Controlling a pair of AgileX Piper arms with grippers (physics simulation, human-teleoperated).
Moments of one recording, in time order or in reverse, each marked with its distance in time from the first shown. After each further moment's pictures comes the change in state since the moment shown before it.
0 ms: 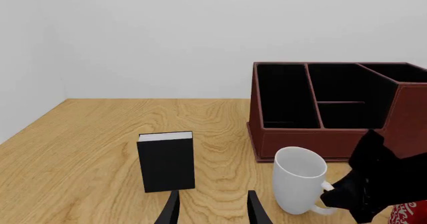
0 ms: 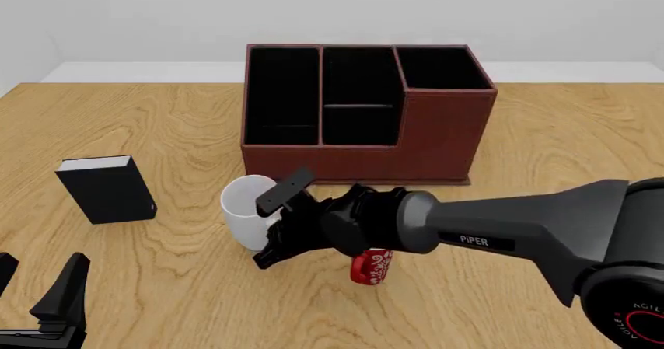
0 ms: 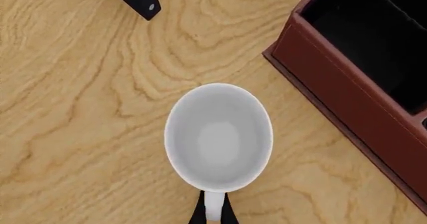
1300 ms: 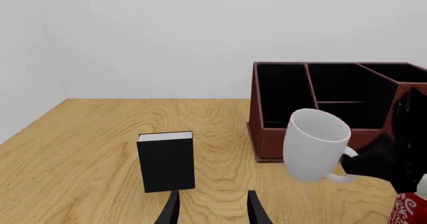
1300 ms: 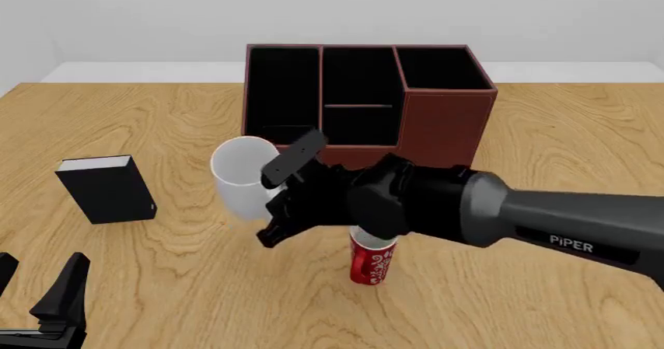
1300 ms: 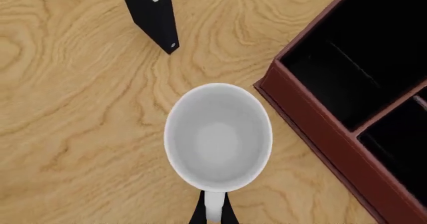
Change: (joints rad) left arm 0.000 0.000 0.000 0.000 0.000; right arm 0.005 -0.213 0.032 0.049 -0.067
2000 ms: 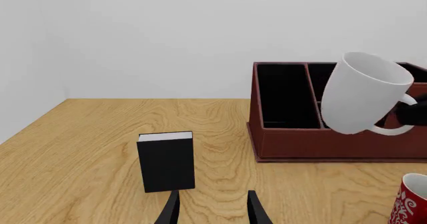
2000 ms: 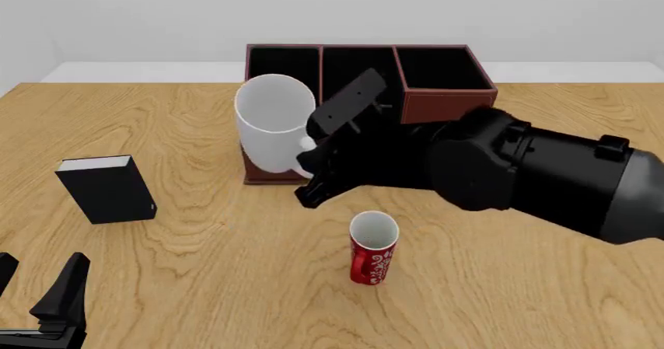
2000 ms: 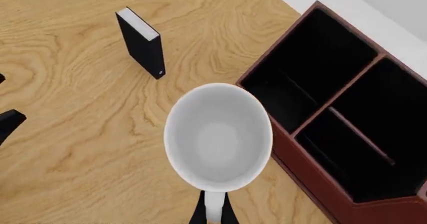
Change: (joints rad) left arm 0.000 0.000 0.000 0.000 0.000; right arm -0.061 -0.265 0.028 0.100 -0.068
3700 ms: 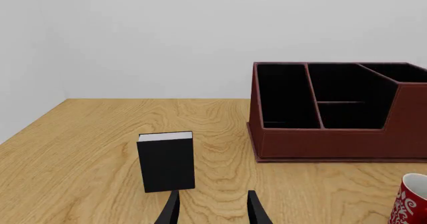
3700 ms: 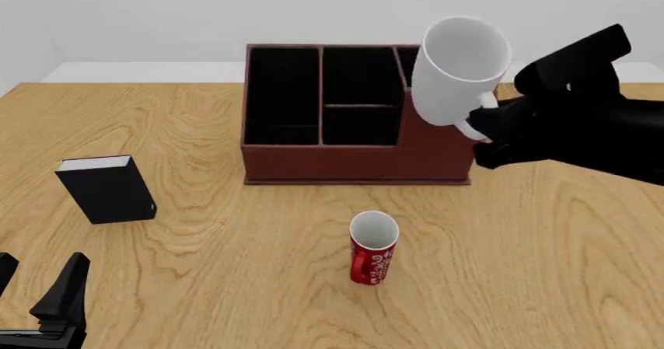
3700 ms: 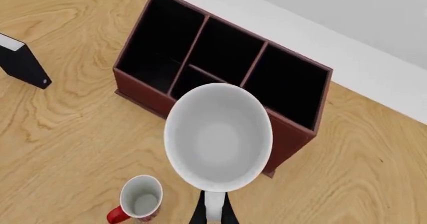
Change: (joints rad) left arm 0.000 0.000 0.000 0.000 0.000; right arm -0.420 -0.443 0.192 0.157 -0.054
